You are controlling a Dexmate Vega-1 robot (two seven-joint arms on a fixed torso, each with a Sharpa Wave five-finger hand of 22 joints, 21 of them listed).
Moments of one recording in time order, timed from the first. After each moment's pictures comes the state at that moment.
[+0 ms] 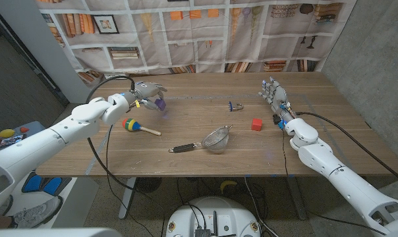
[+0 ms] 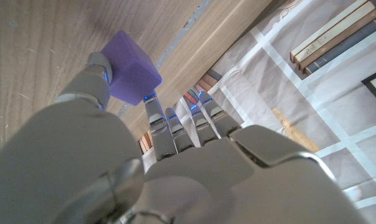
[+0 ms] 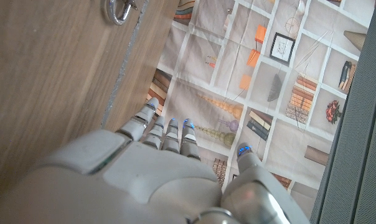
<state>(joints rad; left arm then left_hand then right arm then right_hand) 0.63 1.01 0.65 -1.62 0.82 -0.05 0.04 0.83 -0.09 0.49 -0.17 0.18 0.83 -0.09 0.36 0.19 0.30 -0.21 0.20 0.18 0.19 -0.04 0.19 0.17 0.27 -0.04 0.21 0.17 -0.89 -0.57 -0.36 -1.41 0.58 0.29 -0.03 0.05 0.08 0.41 -0.02 0.22 0.19 -0.02 0.19 0.17 0.11 0.03 0.20 0.20 0.00 -0.01 0.20 0.36 0.22 -0.02 0.22 0.17</state>
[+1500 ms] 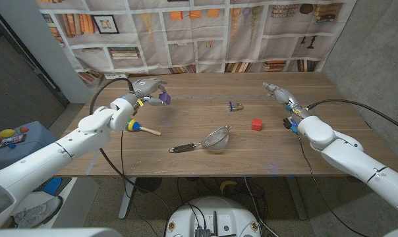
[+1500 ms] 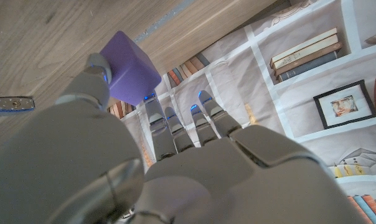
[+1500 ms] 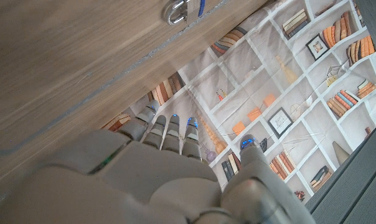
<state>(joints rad) 0.80 0.95 0.54 -1.78 0.67 0.19 0.14 0.82 -0.08 0.47 -0.16 0.18 0.83 -0.09 0.36 0.19 0.31 -0.21 0.20 0.18 0.19 -0.04 0.19 0.17 0.28 -0.04 0.21 0.17 -1.06 -0.89 -0.33 -1.83 0.24 -0.01 -0.22 0.12 0.08 0.42 -0.10 0.21 0.21 -0.07 0.19 0.17 0.12 0.01 0.20 0.20 0.02 -0.02 0.20 0.32 0.19 -0.03 0.19 0.16</state>
